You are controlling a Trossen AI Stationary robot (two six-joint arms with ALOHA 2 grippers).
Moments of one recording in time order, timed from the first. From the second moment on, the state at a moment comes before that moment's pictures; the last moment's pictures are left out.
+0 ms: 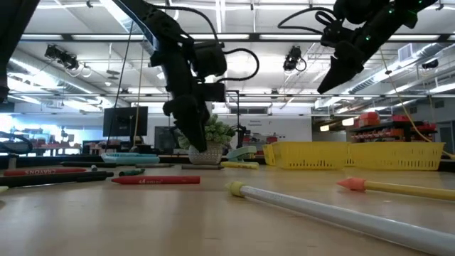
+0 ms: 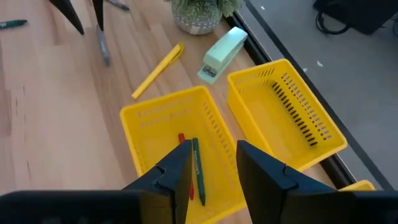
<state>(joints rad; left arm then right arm) 0.31 1.86 1.20 -0.52 0.06 0.39 -0.45 0.94 0.74 -0.51 0.10 -0.11</state>
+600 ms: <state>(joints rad) 0.34 1.92 1.21 -0.55 0.06 0.38 -0.41 0.94 0.74 -0.46 0.10 -0.10</state>
